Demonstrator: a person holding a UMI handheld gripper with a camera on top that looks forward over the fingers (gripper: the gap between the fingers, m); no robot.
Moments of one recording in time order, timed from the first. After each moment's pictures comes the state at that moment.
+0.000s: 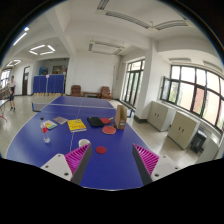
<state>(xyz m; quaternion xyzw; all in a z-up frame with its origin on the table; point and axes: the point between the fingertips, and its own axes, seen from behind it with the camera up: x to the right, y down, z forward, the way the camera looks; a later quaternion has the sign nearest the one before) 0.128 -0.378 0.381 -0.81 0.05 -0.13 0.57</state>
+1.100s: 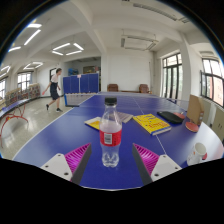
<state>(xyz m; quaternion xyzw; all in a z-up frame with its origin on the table) -0.325 0.007 0.130 -0.82 -0.05 0.03 0.58</state>
